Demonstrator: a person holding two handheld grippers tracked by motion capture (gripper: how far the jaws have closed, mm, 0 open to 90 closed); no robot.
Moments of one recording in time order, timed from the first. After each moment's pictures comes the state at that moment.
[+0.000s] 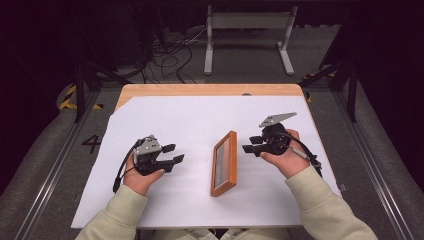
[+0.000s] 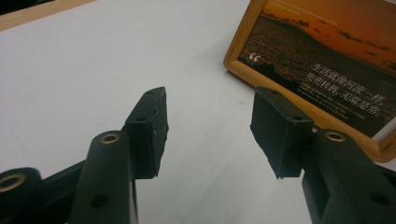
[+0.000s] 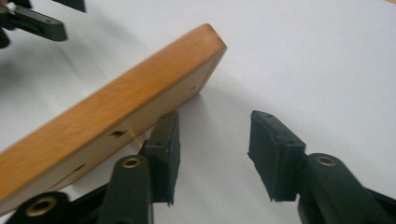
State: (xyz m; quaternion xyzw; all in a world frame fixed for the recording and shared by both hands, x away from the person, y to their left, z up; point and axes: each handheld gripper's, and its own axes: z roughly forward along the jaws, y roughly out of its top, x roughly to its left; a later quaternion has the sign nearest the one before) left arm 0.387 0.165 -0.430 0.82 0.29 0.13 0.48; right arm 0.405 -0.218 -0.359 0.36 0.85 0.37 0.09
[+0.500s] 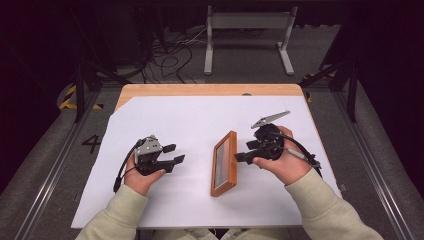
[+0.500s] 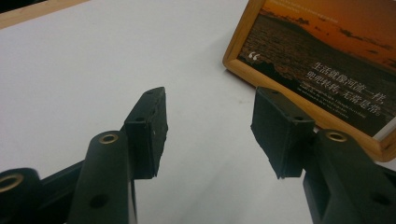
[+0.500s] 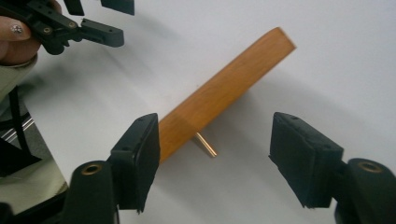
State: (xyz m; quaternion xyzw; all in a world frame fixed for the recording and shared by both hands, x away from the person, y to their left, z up) left arm 0.388 0.165 -0.430 0.82 0.29 0.13 0.48; right arm 0.383 -0.187 -0.334 0.38 0.86 0.34 0.04
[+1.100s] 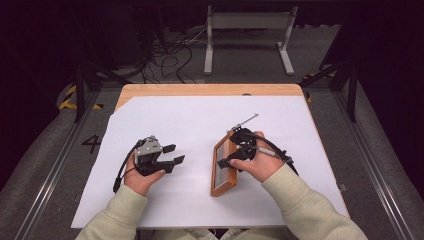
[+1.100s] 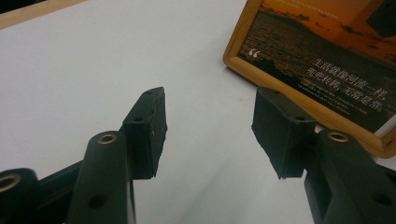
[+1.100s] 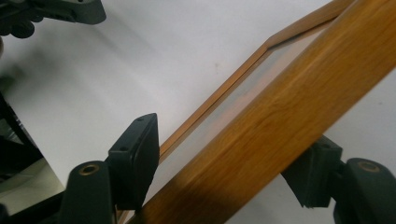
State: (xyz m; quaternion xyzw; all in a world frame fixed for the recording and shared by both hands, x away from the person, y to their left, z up) left arm 0.386 0.164 -0.430 0.82 0.29 0.14 0.48; right arm 0.405 -0.138 -0.372 0.43 0.86 0.27 -0.03
